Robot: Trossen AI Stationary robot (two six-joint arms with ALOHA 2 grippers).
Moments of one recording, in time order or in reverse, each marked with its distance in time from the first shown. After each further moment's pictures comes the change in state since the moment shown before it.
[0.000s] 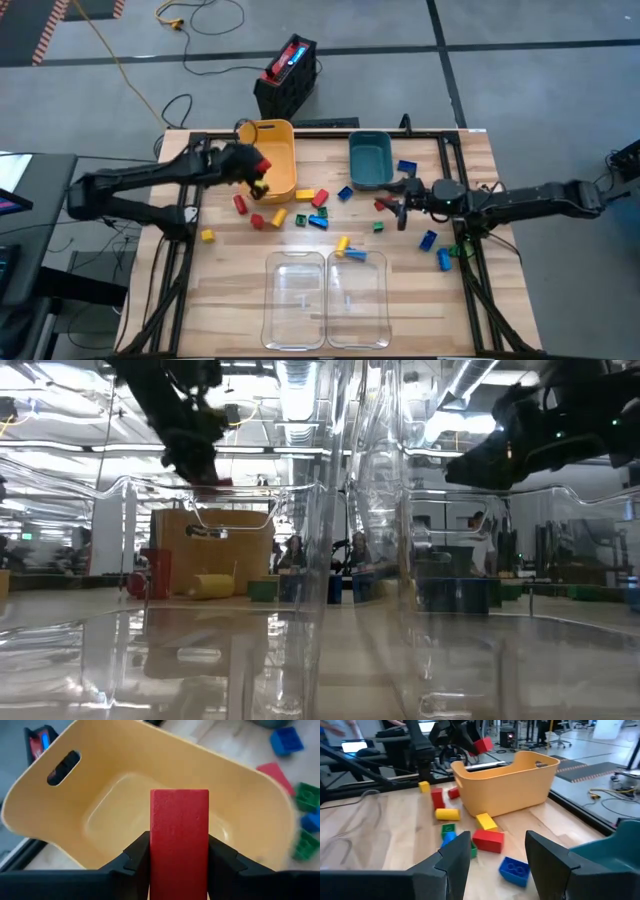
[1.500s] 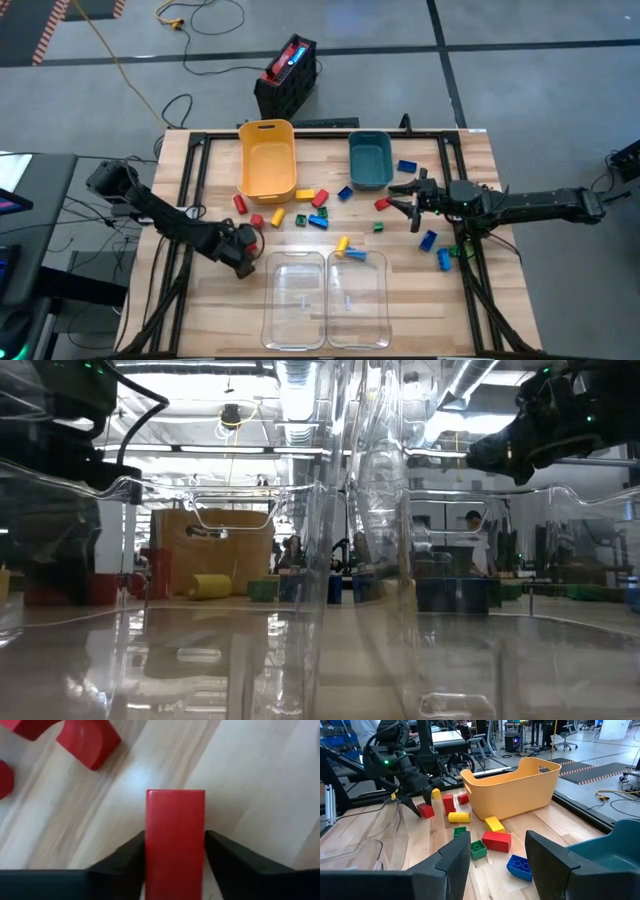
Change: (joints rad) left arm -0.878 0.204 -0.318 0.009 -0.009 -0.827; right arm 0.076 -0.287 0.002 -0.261 0.039 0.045
